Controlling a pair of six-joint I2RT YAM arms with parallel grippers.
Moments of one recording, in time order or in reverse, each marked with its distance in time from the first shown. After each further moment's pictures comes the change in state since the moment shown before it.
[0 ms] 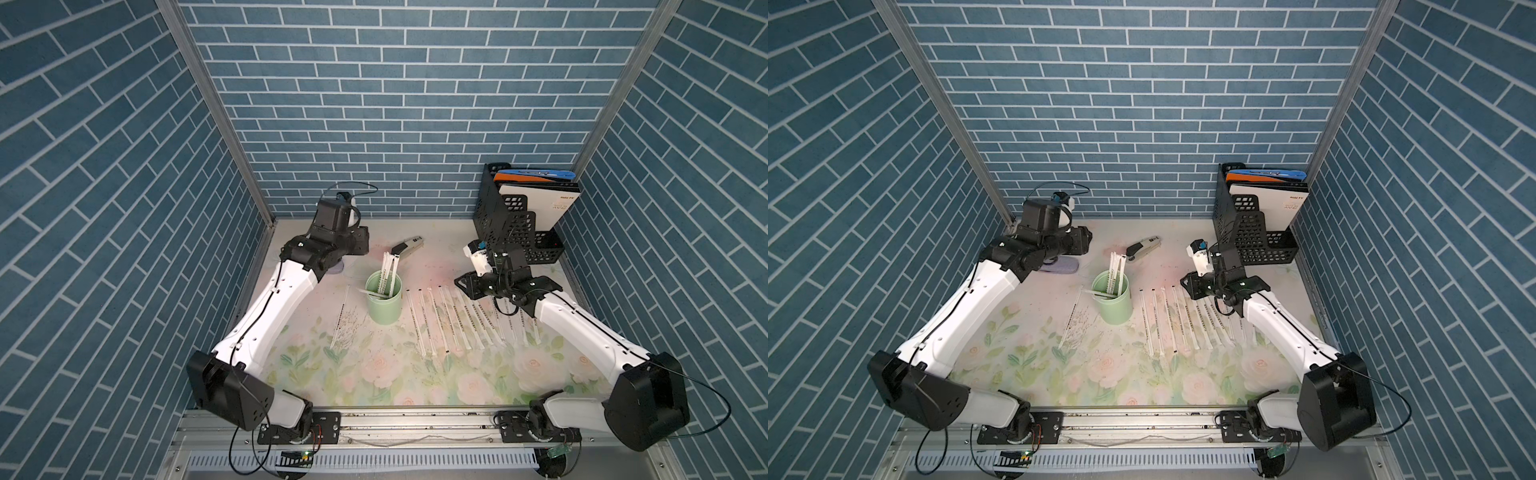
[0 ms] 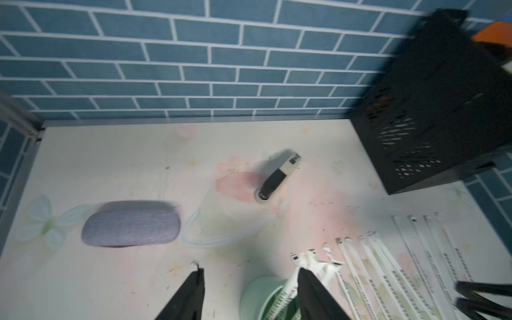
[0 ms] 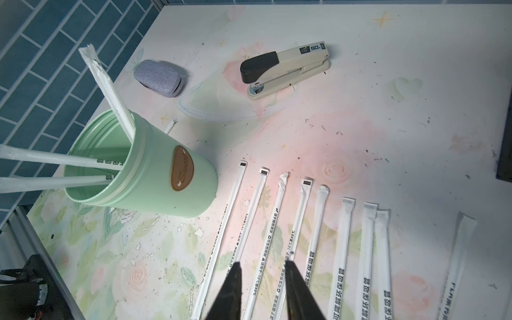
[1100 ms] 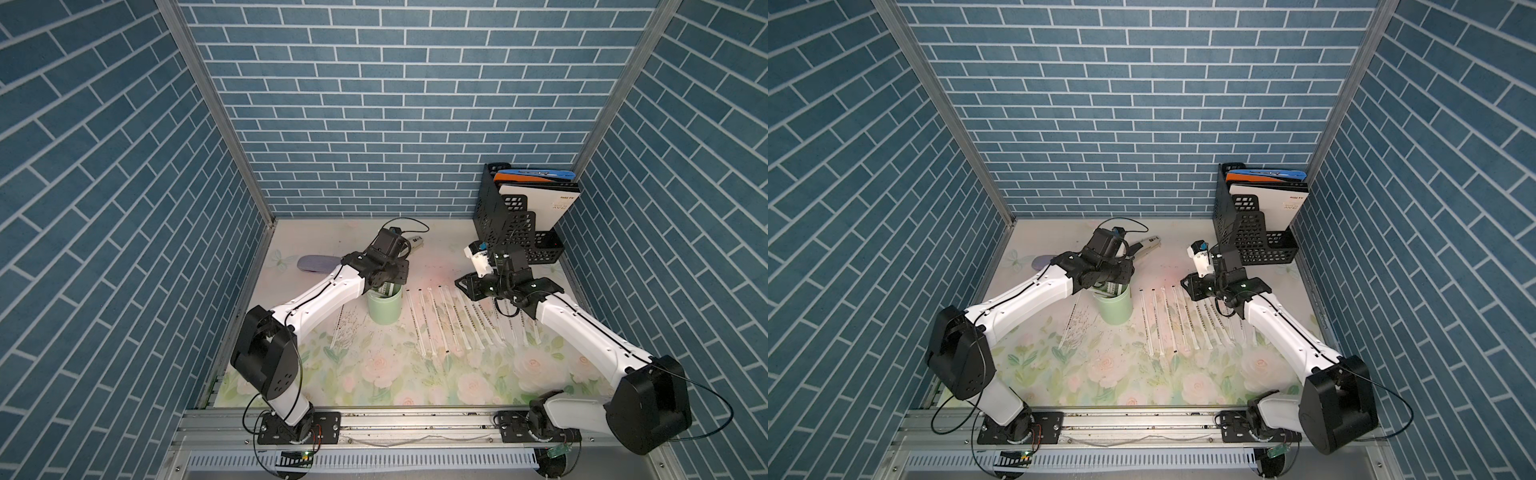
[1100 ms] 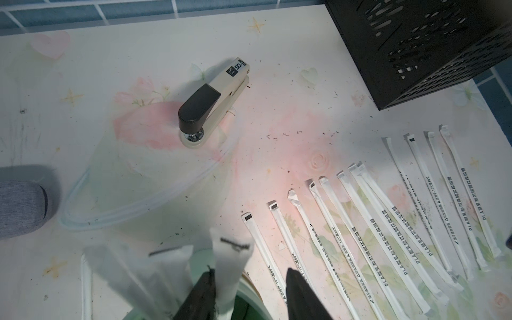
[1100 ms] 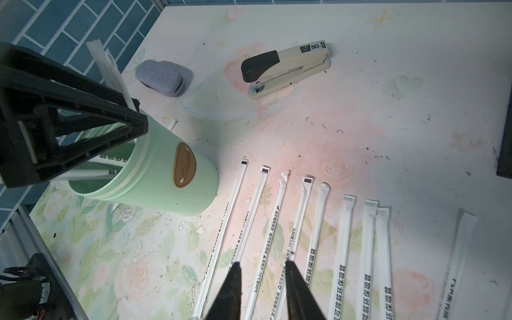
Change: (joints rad) left arm -0.208 0.216 -0.137 0.126 -0.017 -0.089; right arm 0.000 -0.012 -0.013 -0.001 0.000 0.001
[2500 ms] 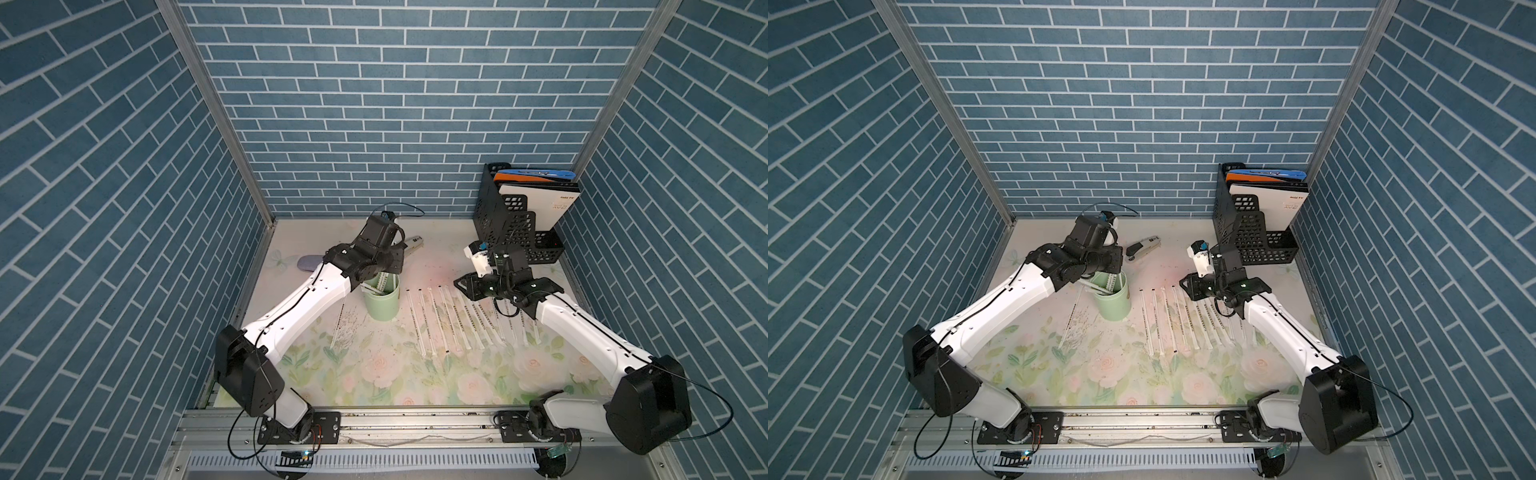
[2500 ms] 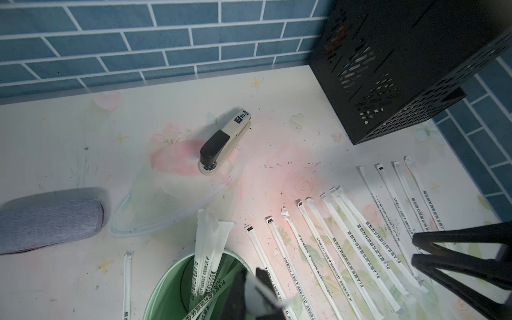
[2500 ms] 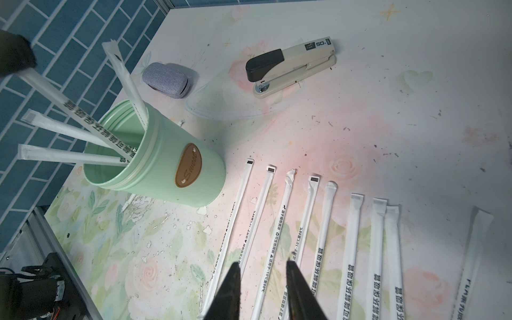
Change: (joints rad) left arm -0.003 -0.117 0.145 -0.148 -0.059 0.014; right arm 0.000 0.000 0.000 0.002 -0.024 0.026
